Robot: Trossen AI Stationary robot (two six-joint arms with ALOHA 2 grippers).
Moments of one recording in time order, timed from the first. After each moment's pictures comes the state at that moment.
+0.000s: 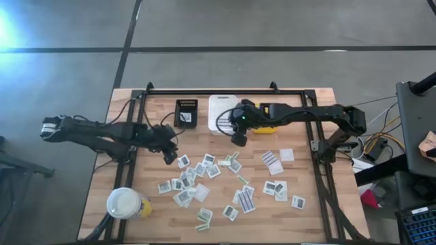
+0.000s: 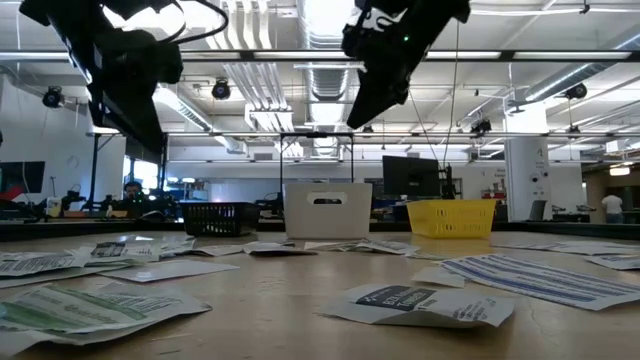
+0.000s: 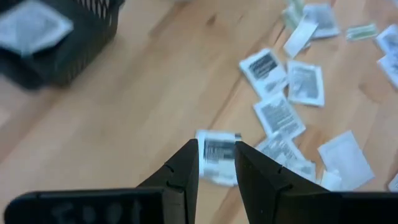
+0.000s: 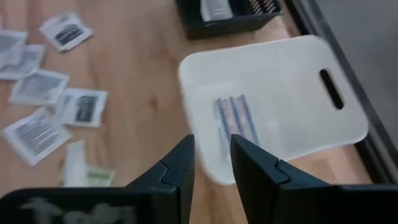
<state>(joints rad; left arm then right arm) -0.04 0.94 0.69 -0.71 -0.15 -0.66 -0.15 1.62 1.29 -0.56 0.18 0.05</state>
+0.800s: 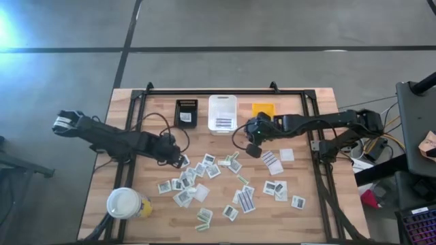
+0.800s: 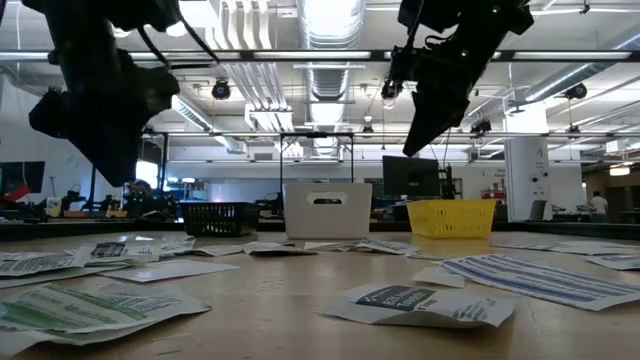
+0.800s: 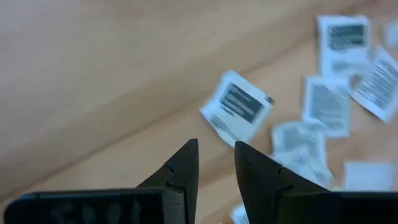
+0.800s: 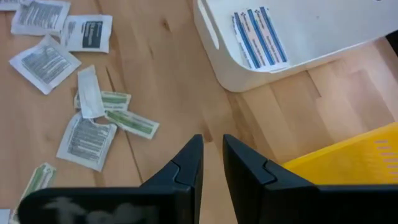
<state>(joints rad) -0.19 1.19 0.76 -0.85 -0.20 -1.30 -0.08 1.43 0.98 -0.54 0.18 0.23</state>
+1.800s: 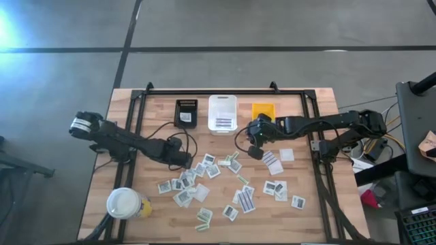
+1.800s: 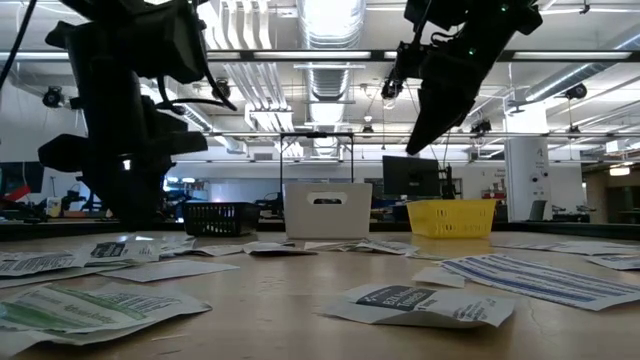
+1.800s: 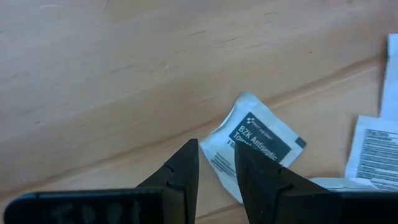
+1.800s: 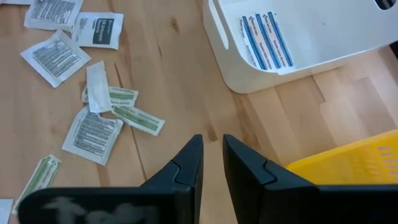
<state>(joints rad) -0.19 1.45 0.75 -0.70 -0.27 -1.42 -0.07 1.41 0.94 -0.50 0.18 0.20</state>
